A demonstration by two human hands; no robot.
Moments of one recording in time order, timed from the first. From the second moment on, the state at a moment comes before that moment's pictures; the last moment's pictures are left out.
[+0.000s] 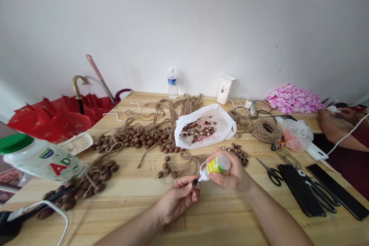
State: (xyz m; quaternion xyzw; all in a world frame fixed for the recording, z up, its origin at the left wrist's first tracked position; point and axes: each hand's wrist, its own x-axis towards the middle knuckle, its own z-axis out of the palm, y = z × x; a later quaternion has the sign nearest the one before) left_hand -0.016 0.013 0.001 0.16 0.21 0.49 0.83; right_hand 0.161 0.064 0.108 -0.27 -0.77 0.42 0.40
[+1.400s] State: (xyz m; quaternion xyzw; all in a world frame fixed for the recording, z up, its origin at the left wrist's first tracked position) left_hand -0.016 0.014 0.001 0.17 0.21 0.49 0.83; right_hand 0.155 0.057 0.113 -0.31 -0.78 0.37 0.40
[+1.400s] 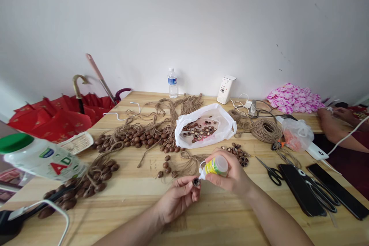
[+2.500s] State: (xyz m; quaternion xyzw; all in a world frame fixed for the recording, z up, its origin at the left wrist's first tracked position) left_hand -0.017 0.013 -0.002 0.17 0.21 0.48 0.83; right_hand 0.197 0.083 0.124 -0.28 -0.47 0.59 0.59
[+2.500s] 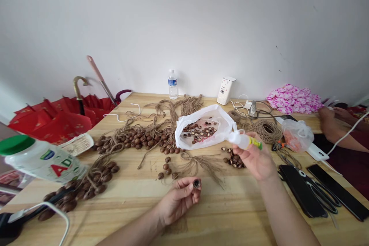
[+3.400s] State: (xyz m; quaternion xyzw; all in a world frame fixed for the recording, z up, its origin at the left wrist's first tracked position) left_hand -0.011 0.008 -0.003 0.18 0.27 0.42 0.85; right_hand 0.322 0.036 0.009 -0.75 -0.61 -0.04 0.24
